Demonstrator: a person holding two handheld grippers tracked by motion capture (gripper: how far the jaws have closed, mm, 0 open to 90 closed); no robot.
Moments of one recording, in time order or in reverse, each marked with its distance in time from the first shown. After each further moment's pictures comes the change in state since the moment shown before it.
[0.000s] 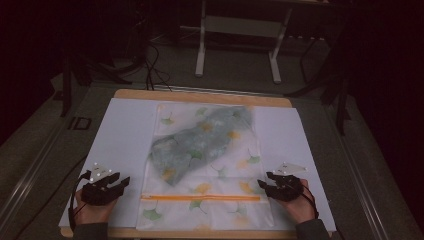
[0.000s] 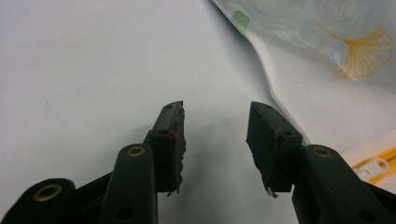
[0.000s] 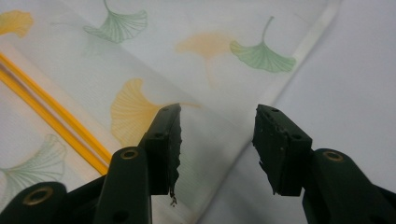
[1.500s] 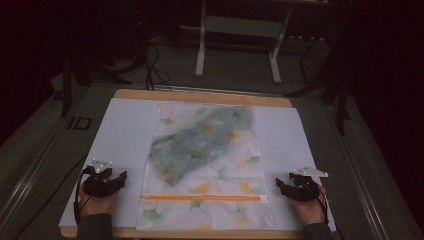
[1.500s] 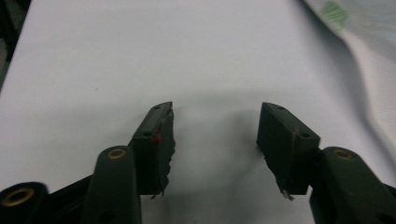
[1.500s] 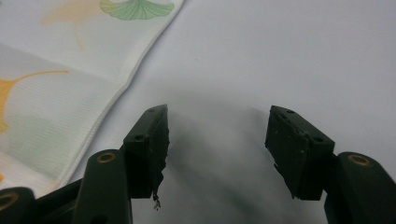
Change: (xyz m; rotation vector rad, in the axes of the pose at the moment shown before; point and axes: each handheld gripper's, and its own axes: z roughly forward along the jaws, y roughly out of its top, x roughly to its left) left arm 0.011 0.006 0.027 0.054 0.170 -0.091; right arm -0.045 -0.045 -0.003 -0.015 -0.184 0.223
